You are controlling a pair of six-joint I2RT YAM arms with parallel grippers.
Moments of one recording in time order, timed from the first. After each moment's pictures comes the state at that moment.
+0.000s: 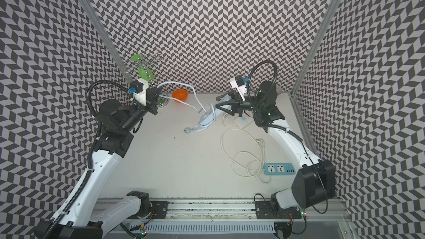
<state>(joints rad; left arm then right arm) -0.16 1.03 1.11 0.04 0.30 0.17 0.29 1.44 1.24 0.23 -1.24 0.28</state>
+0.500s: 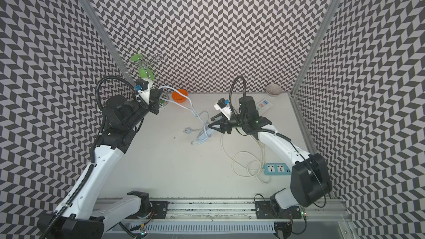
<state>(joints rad) -0.16 1.08 1.15 -0.06 0.22 0.21 0.44 1.51 1.14 -0.19 -0.91 -0.18</state>
